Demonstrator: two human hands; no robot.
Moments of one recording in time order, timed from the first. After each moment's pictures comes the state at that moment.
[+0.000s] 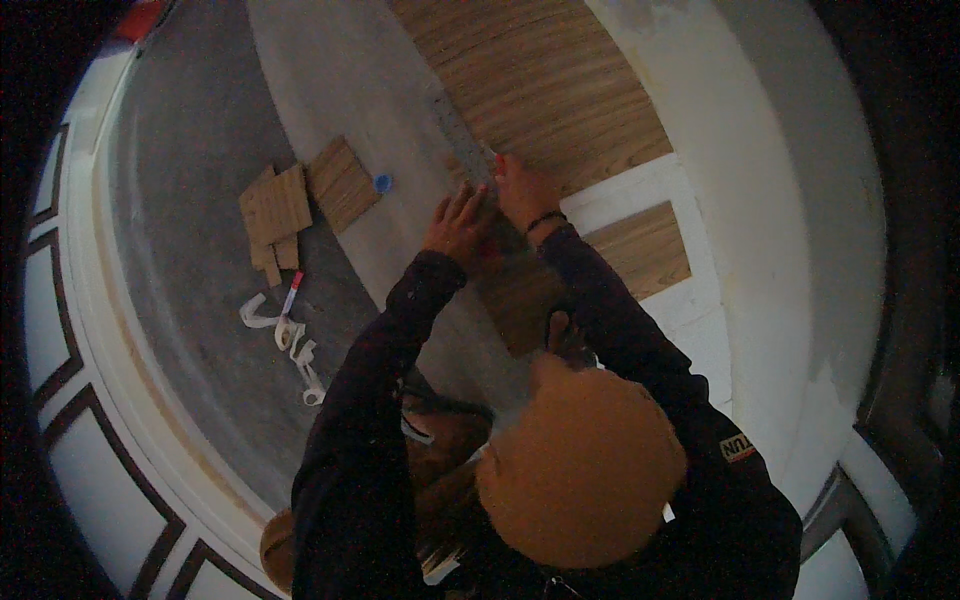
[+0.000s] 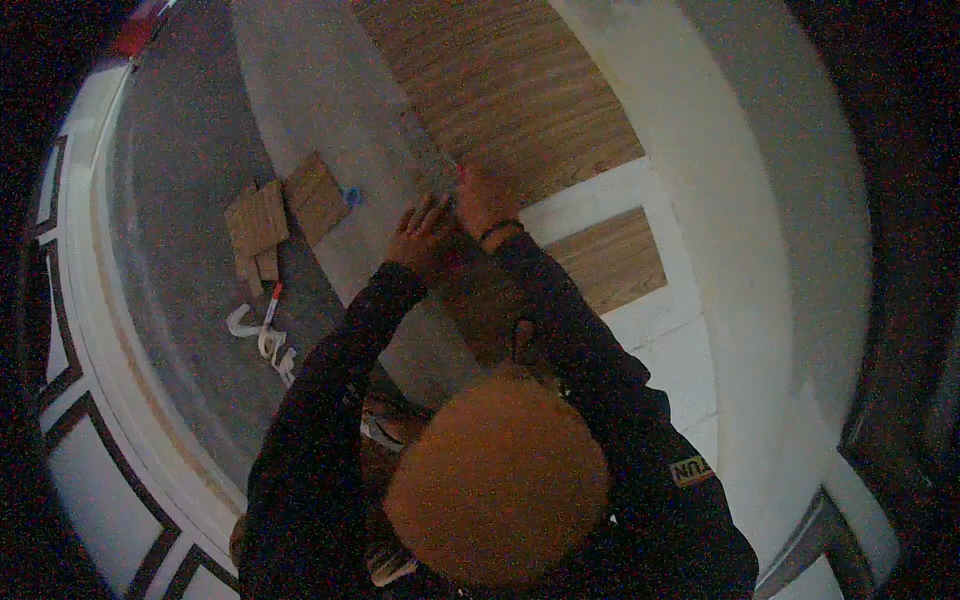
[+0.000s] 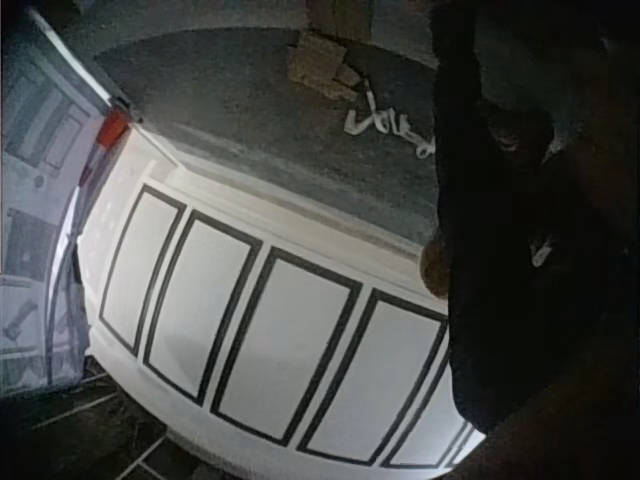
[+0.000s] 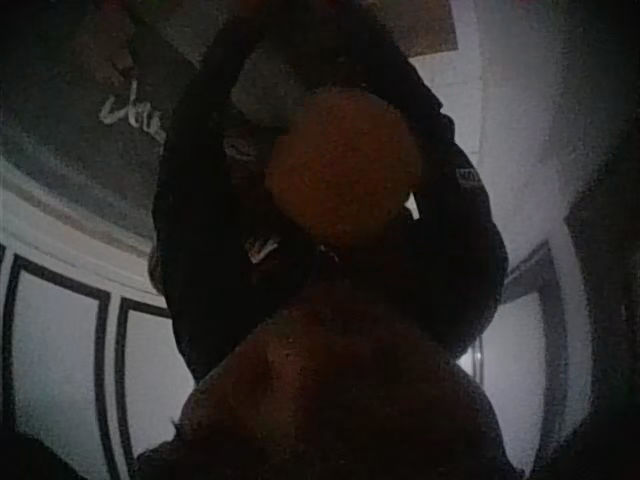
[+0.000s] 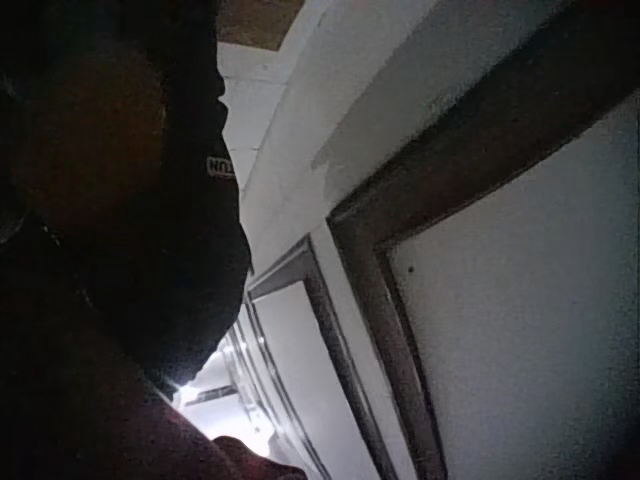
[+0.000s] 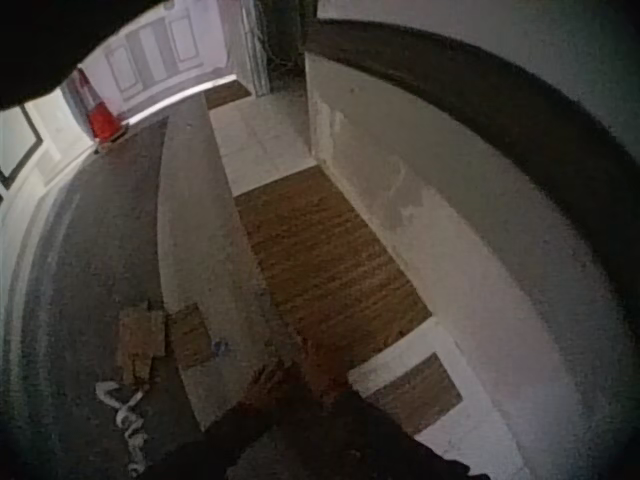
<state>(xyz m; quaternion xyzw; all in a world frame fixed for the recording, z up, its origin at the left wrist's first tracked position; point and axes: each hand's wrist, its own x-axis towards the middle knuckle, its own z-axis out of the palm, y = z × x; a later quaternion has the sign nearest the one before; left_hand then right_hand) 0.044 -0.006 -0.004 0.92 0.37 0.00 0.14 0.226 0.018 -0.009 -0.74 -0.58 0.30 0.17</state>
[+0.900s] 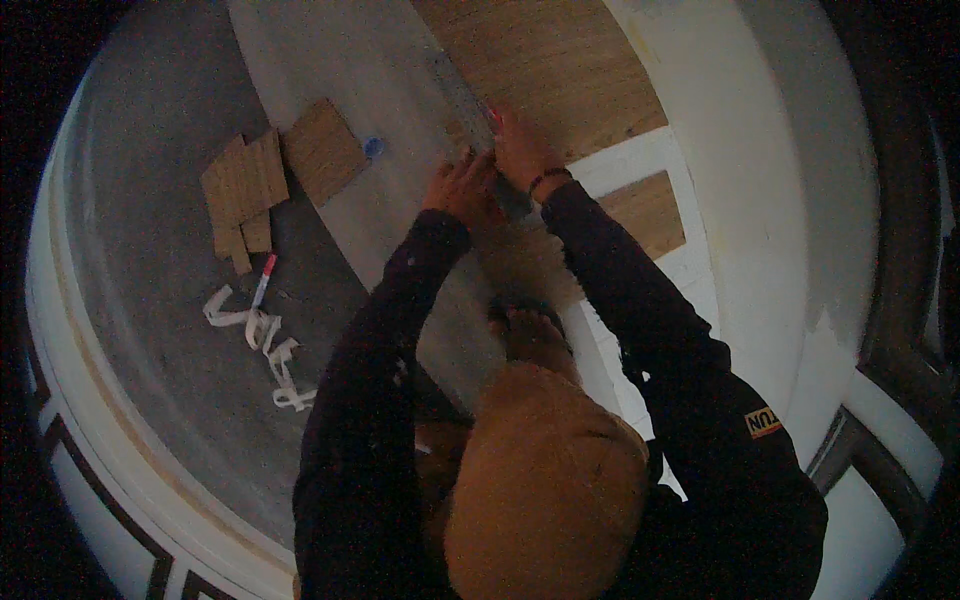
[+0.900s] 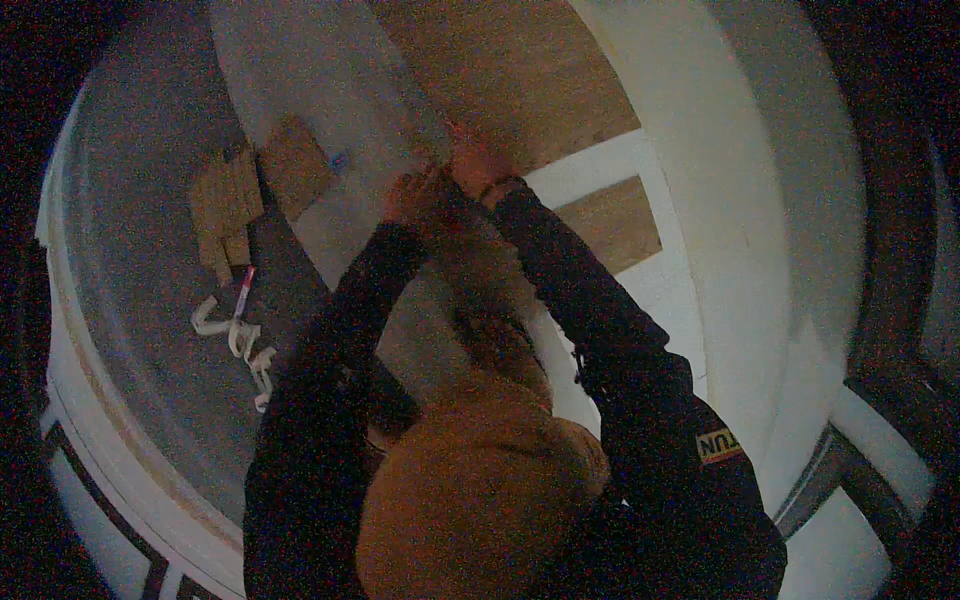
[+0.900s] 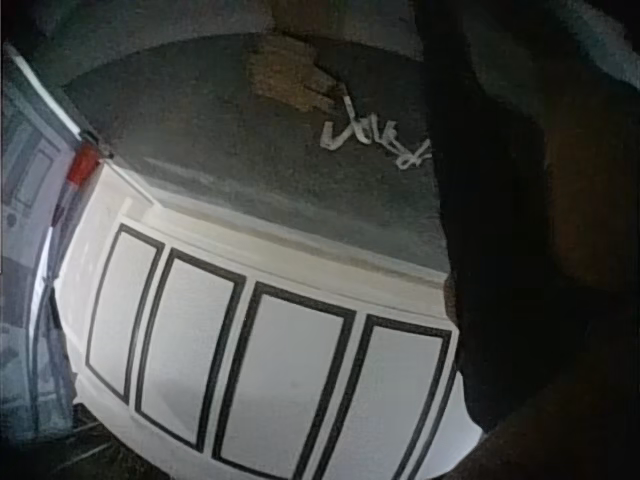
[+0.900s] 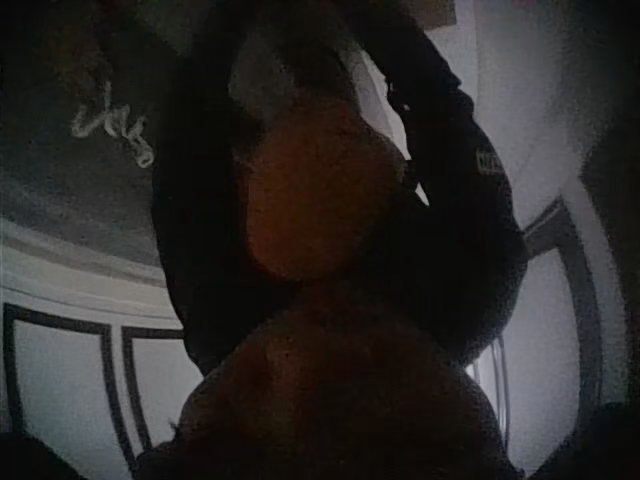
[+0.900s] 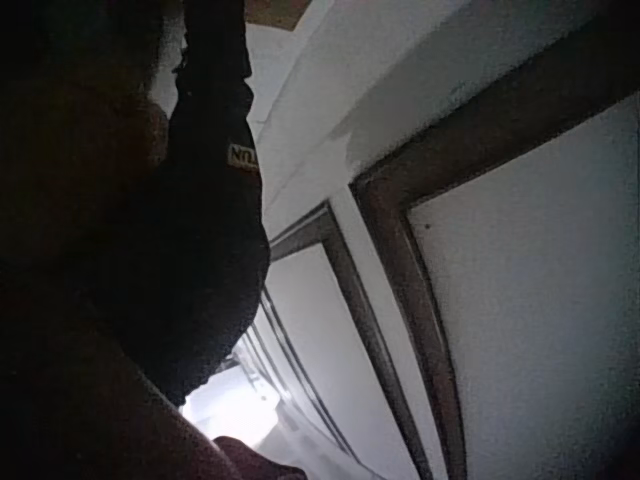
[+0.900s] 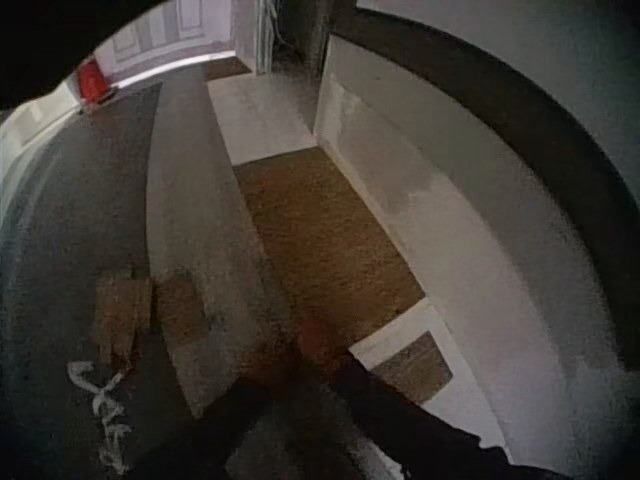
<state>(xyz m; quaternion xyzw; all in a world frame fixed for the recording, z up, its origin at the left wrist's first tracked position) 0.036 0.013 0.006 0.90 0.38 -0.13 0.18 0.191 0.026 0.024 -0.66 -0.67 0.26 0.20</state>
